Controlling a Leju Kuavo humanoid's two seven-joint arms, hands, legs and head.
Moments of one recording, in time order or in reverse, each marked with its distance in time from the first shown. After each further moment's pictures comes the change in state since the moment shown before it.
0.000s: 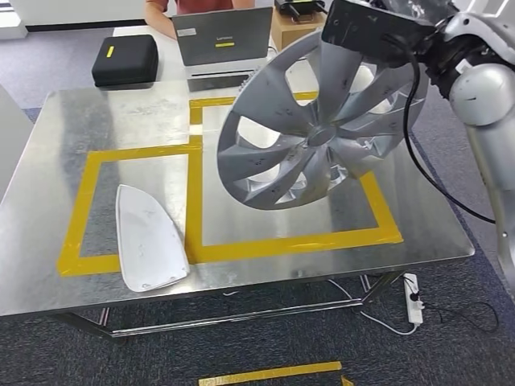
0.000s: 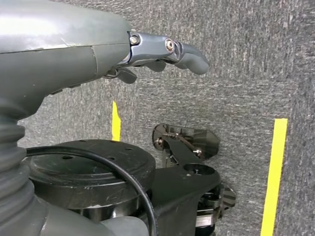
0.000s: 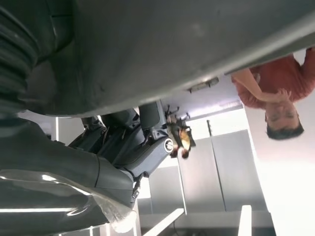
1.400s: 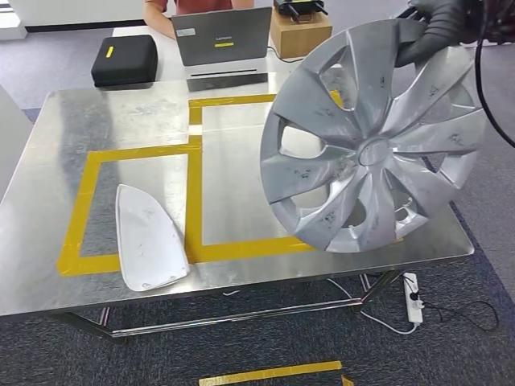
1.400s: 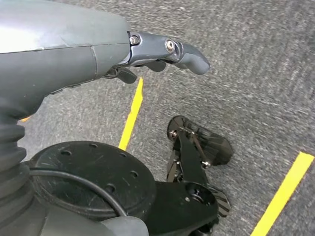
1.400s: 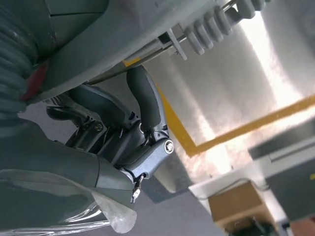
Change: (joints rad) left arm -0.024 0.006 0.239 0.000 0.070 0.027 0.097; right arm -0.520 -0.150 0.741 0.565 -1.077 0.172 0.159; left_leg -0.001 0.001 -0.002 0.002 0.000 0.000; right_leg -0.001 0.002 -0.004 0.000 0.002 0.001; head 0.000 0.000
